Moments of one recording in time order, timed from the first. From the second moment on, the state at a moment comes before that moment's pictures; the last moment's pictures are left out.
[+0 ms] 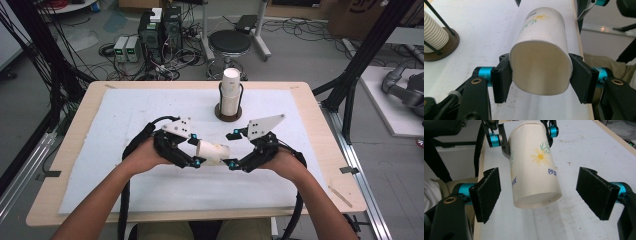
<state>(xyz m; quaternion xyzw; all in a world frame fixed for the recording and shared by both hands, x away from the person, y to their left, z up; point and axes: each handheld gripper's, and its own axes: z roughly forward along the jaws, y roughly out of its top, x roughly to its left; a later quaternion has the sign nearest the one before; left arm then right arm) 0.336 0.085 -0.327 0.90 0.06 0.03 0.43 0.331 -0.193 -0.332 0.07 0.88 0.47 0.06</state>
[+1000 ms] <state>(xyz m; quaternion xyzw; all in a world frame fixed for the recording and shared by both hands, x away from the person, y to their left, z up) 0.337 0.050 -0.310 0.95 0.03 0.04 0.32 0.329 -0.143 -0.339 0.00 0.95 0.30 0.09</state>
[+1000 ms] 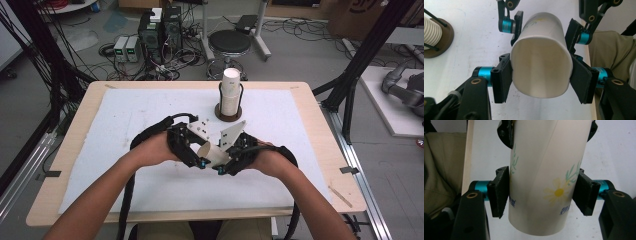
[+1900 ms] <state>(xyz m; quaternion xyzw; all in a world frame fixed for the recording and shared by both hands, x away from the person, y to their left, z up) 0.340 0.124 -0.354 0.83 0.17 0.06 0.53 0.336 -0.223 -0.354 0.11 0.91 0.38 0.08</state>
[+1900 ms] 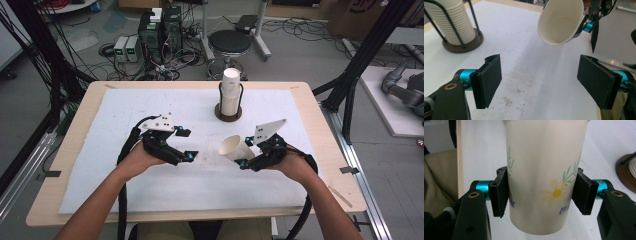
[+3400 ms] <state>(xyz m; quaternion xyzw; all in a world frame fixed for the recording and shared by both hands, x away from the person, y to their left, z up) 0.315 0.221 -0.404 0.71 0.31 0.17 0.61 0.315 -0.288 -0.397 0.26 0.75 0.57 0.22</state>
